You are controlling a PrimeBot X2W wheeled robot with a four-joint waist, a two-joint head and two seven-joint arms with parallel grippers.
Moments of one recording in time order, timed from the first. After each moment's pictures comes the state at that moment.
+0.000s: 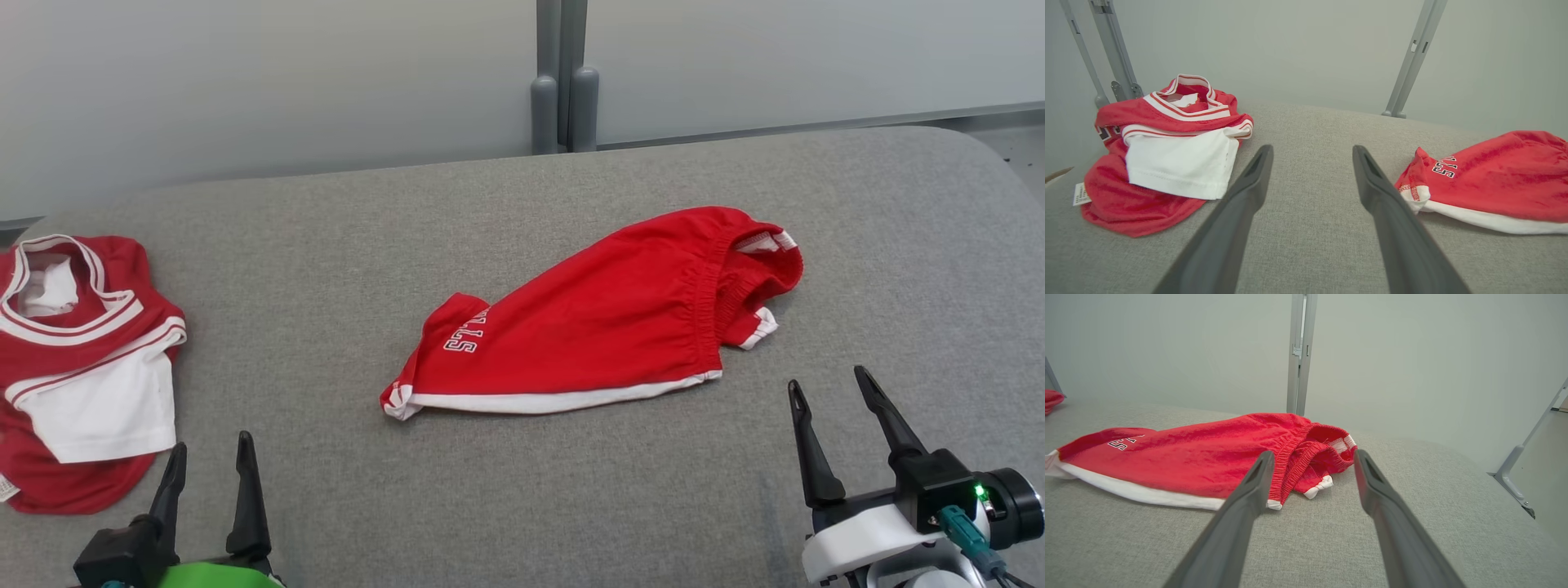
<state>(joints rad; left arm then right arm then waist) 0.08 0.22 -0.12 0.13 -0.44 0.07 -0.26 0.06 -0.05 -0.02 0.06 -0.07 0.13 -0.26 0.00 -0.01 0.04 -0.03</state>
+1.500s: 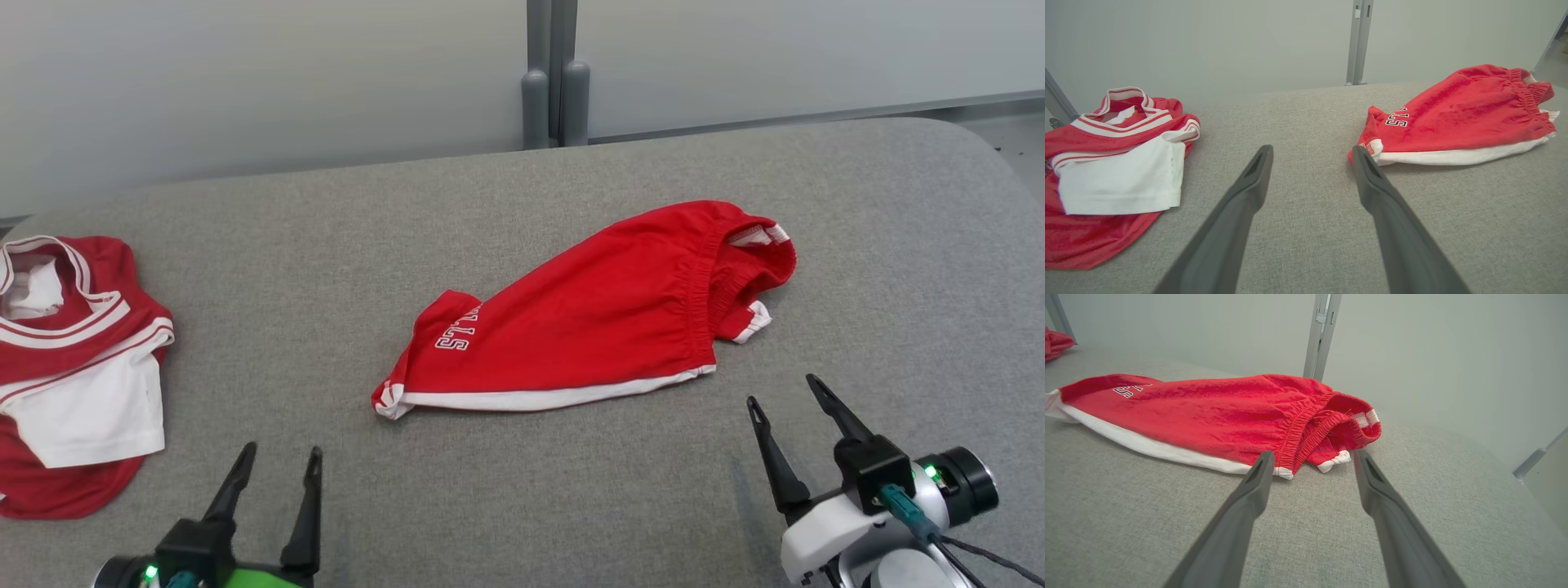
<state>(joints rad) 0.13 0.16 -0.06 0.16 -0.19 -0.13 -0.26 0.01 -0.11 0.05 0.19 -0.10 0.13 -0.26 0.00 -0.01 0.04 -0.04</state>
